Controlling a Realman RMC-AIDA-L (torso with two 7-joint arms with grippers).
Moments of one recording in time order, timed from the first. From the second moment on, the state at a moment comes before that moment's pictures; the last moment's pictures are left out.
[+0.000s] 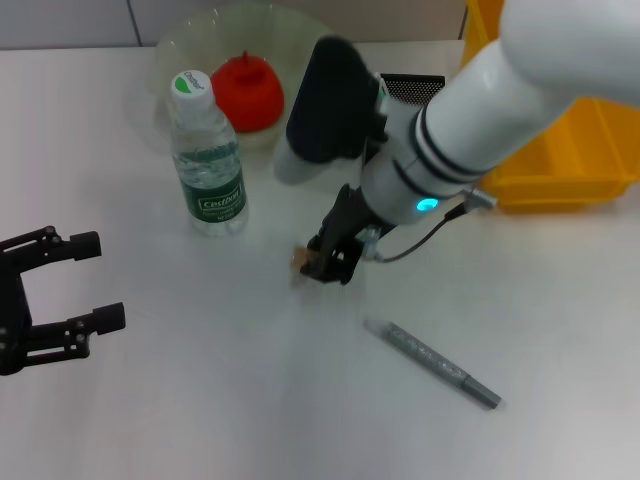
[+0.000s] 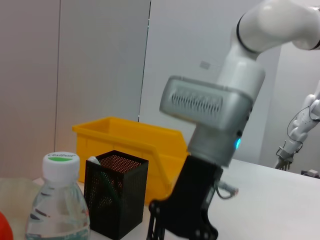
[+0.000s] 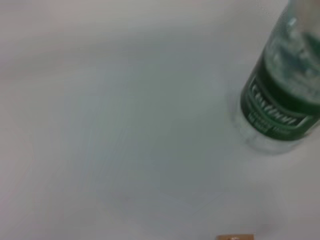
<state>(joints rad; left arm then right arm) -0.21 -2.02 0.63 0.91 1.87 1.93 -1.27 0.93 2.08 -1.87 -0.93 -2.29 -1.09 2.42</state>
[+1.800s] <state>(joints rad) -0.24 -2.02 0.64 0.91 1.87 1.93 -1.27 0.75 2.08 -1.45 -1.57 -2.64 -1.58 2.57</state>
